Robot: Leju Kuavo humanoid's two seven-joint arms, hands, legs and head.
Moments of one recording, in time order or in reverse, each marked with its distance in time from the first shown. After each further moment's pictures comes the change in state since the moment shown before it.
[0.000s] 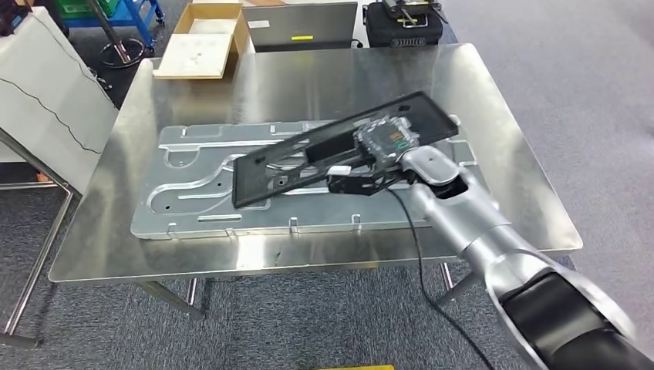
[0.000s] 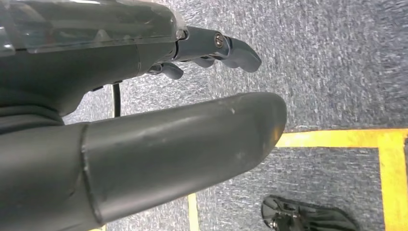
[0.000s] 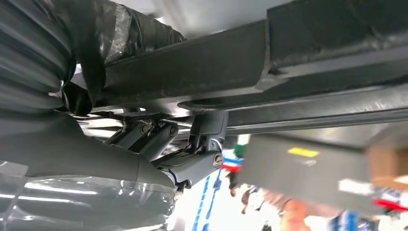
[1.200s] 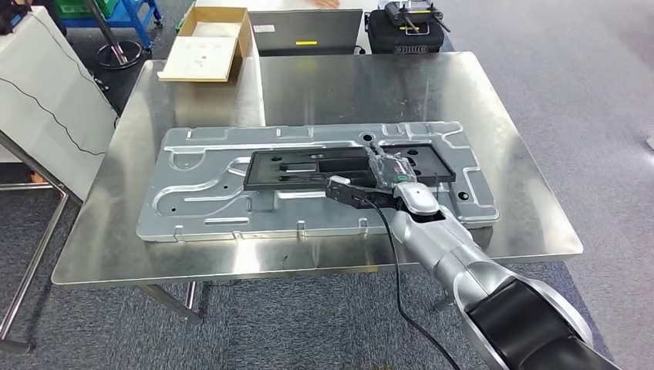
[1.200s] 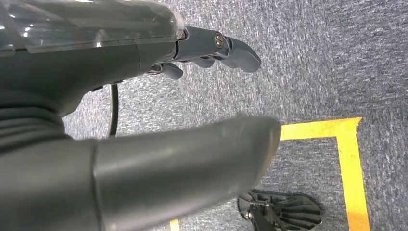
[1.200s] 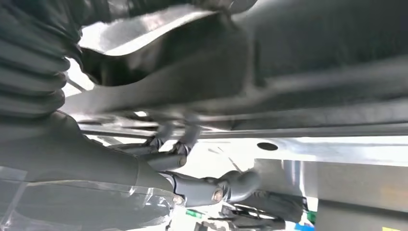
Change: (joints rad) left arm 0.008 -0.009 -0.014 0.001 -0.005 0.010 -0.114; right arm 0.056 0.136 -0.106 0.344 -0.010 -0.178 0.192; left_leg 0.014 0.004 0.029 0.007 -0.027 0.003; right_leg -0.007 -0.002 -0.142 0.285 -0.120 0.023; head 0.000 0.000
